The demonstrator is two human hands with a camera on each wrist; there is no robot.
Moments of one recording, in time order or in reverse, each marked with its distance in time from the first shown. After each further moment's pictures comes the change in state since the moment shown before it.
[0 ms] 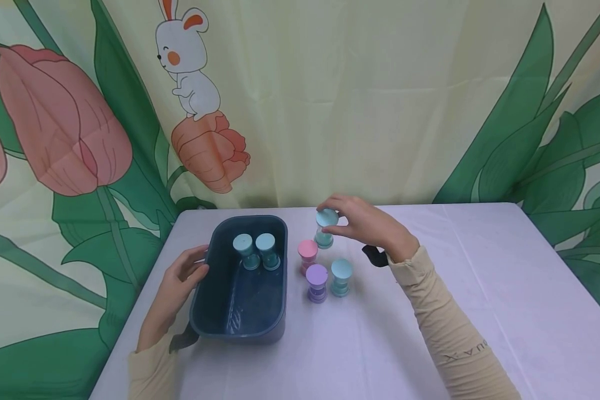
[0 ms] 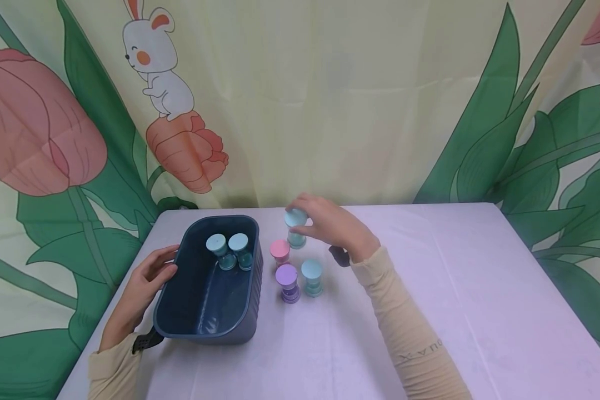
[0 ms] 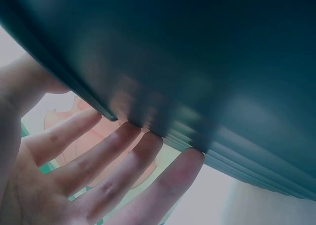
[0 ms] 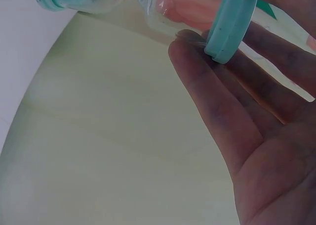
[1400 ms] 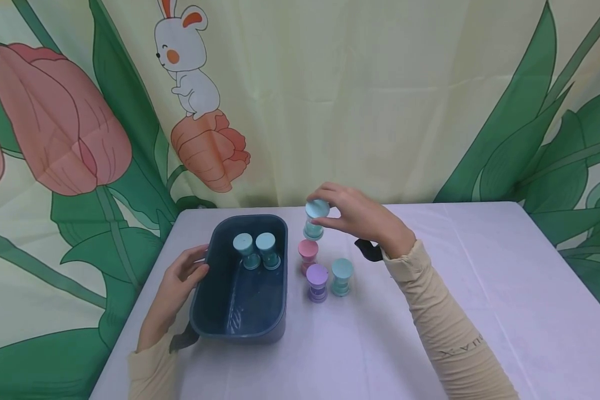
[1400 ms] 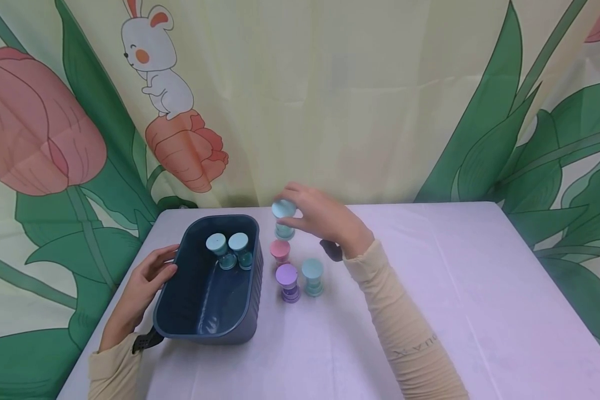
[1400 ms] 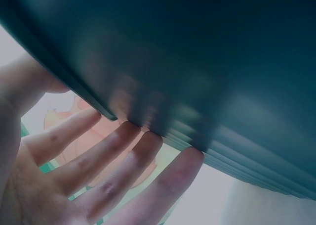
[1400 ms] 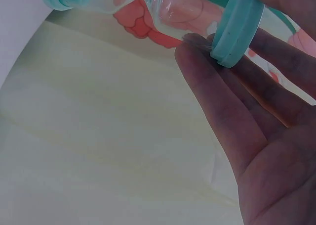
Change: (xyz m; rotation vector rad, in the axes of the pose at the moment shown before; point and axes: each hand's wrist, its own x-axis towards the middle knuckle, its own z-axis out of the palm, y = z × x) left_hand 0.001 -0.001 -0.001 -0.005 -0.008 0.008; right_hand 0.013 -0.019 -0.012 -0.012 0.059 -0.083
